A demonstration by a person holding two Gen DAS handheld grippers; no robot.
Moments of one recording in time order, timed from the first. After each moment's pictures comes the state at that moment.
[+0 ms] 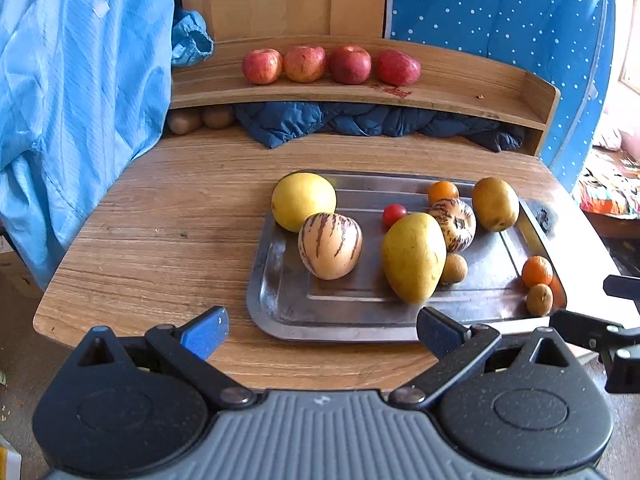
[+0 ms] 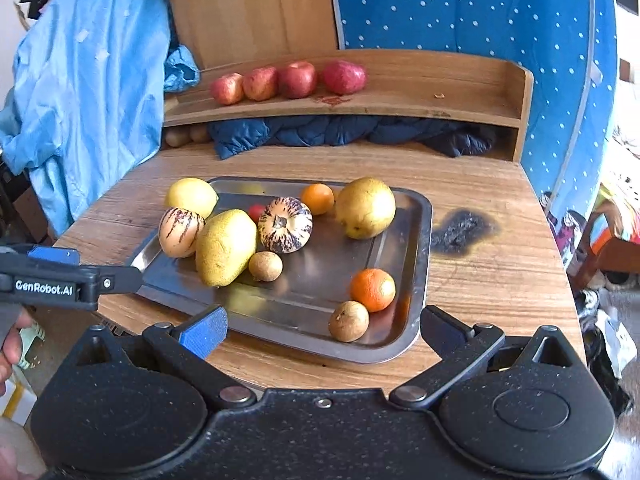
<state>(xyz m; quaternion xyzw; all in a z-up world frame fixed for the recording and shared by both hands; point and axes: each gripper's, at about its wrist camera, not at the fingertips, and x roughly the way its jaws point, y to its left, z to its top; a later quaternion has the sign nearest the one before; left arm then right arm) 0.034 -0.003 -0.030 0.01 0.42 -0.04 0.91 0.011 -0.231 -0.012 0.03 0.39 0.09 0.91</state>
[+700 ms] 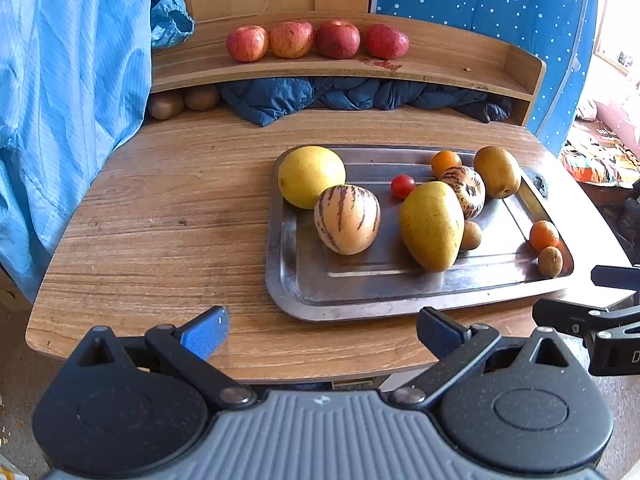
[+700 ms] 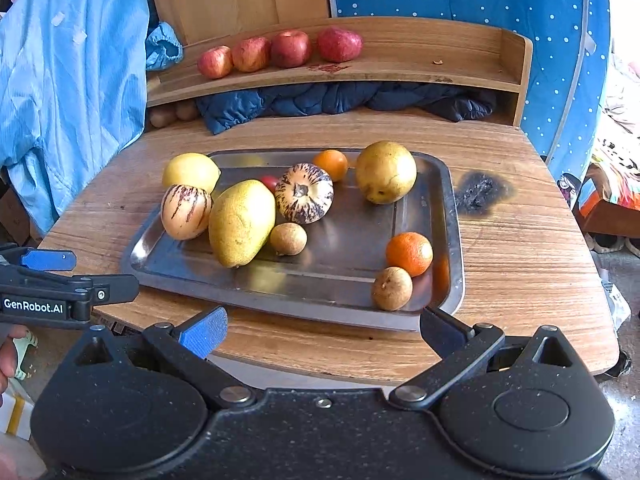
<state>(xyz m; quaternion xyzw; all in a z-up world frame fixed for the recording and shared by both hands) 0.042 0.026 -0.044 0.03 0.45 -0.09 0.89 0.012 -0.193 -0.022 0.04 0.43 0.05 0.90</state>
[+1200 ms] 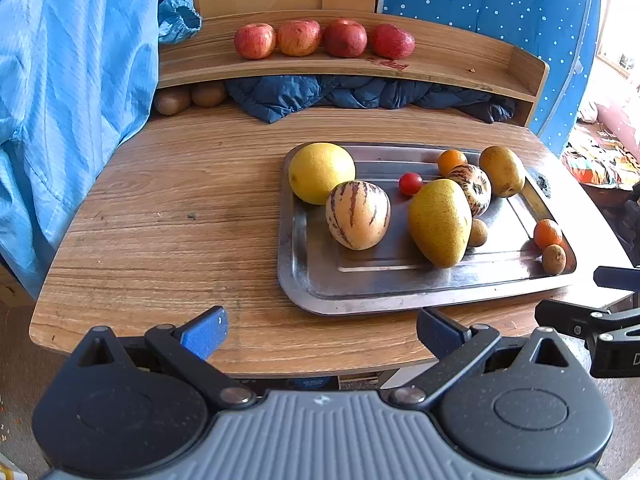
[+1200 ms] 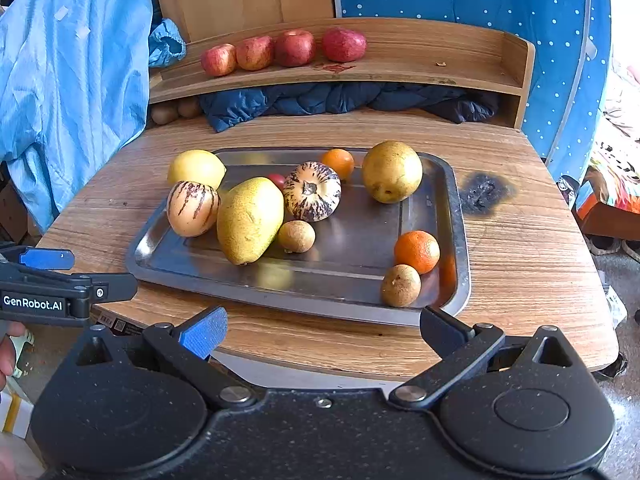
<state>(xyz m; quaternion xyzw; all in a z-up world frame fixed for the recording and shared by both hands) 0.038 0.035 -0.044 0.03 0.45 -0.09 0.89 0.009 -0.186 -0.021 0.03 0.43 0.05 0.90</state>
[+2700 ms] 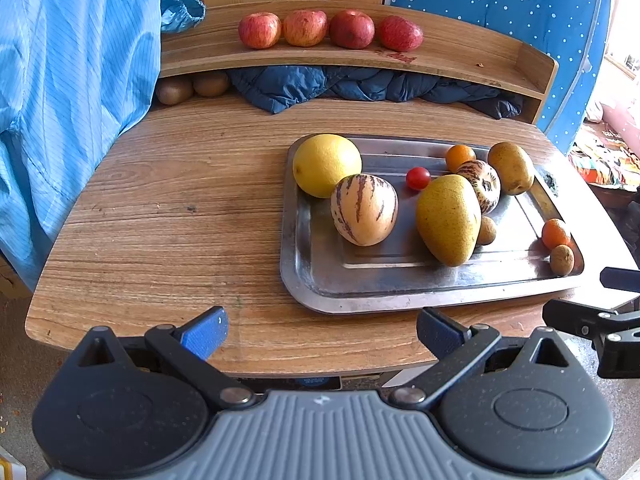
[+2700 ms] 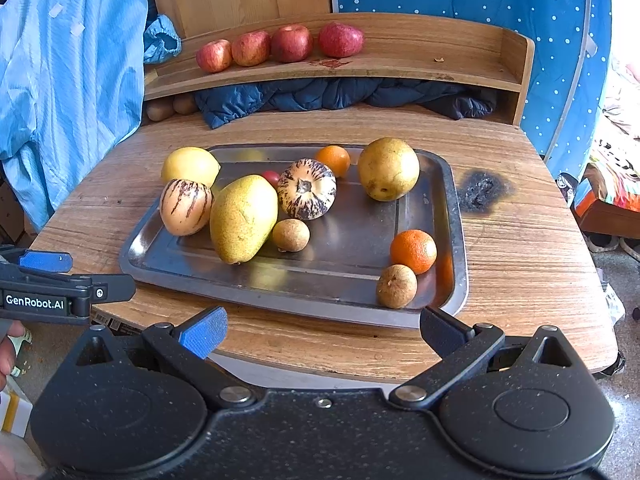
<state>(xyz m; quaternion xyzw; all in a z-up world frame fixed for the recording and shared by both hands) 0.043 0.034 -0.052 0.02 0.45 -0.08 0.89 0.013 -0.187 -0.025 0.03 0.44 0.05 0.90</state>
